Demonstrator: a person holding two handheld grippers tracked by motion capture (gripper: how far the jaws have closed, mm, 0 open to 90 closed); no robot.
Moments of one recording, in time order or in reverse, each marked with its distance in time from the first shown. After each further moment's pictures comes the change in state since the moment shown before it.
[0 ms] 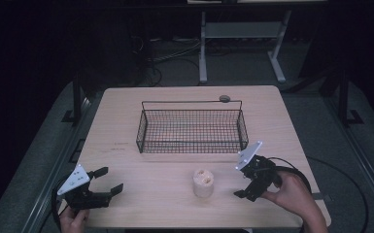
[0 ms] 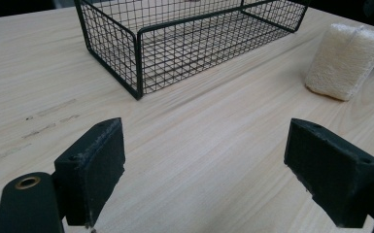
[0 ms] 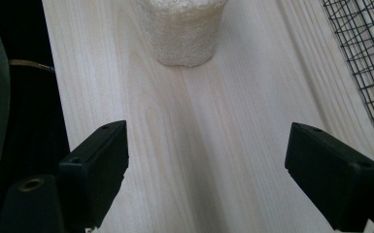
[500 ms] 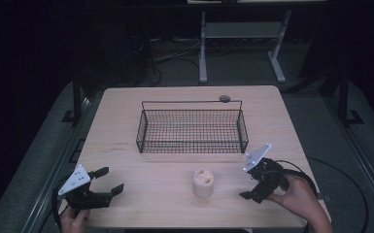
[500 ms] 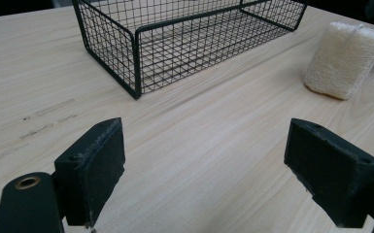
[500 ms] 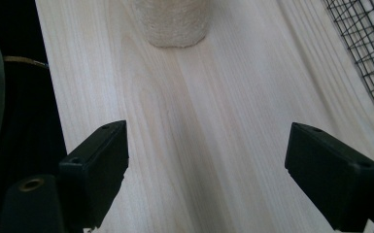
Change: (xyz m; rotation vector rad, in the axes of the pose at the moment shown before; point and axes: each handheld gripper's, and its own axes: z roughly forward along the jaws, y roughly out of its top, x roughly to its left) left arm -0.001 0.000 0.001 0.005 -0.003 0.002; right arm -0.002 -0.021 -0.002 -0.022 -0.009 0.036
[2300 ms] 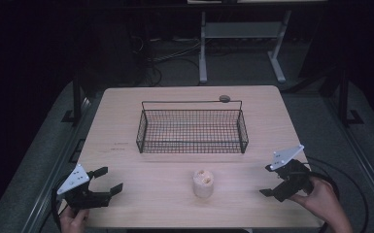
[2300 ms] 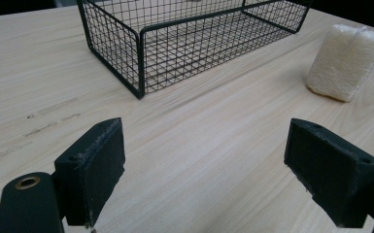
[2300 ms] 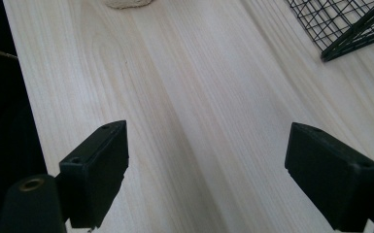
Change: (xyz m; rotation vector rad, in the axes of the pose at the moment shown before) left arm 0.003 0.000 0.000 -0.002 0.002 -0.008; right arm -0.018 -0.060 -0.024 -0.075 -0.069 0.090
